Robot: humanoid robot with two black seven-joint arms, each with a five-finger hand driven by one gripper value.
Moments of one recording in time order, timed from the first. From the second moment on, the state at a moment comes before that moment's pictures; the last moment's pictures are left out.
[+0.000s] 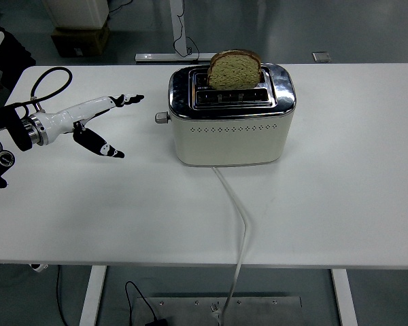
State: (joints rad) left arm -0.77 0.62 -0.66 -1.09 1.38 -0.25 -0.31; right arm 0.03 0.00 0.26 0.07 -0.30 0.06 0.12
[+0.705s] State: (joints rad) left arm -0.76 0.61 -0.62 -1.10 1.44 -0.21 -0.31; right arm 0.03 0.00 0.26 0.07 -0.30 0.06 0.12
